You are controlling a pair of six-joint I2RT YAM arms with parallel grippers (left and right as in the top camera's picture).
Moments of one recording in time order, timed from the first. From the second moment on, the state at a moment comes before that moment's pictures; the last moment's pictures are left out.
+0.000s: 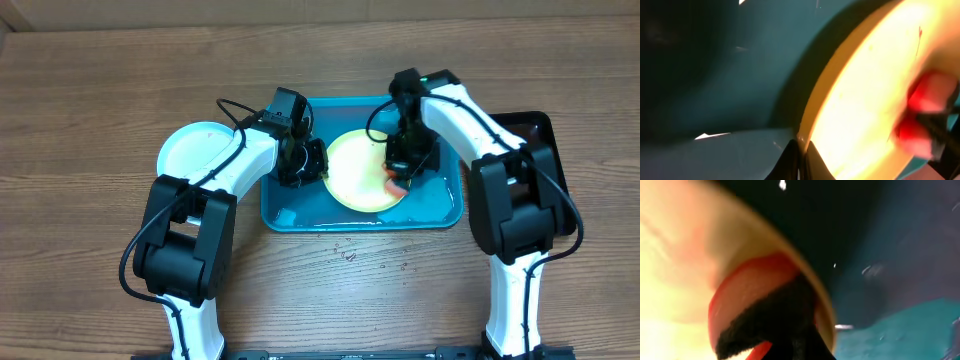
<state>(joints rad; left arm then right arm) -0.34 2.02 1.33 -0.62 0.43 -0.57 0.30 2.24 1.73 -1.22 -0.13 0.43</state>
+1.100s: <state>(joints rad) -0.33 2.02 1.33 -0.63 0.42 -0.57 0.37 2.27 1.78 -1.26 -0.19 0.36</state>
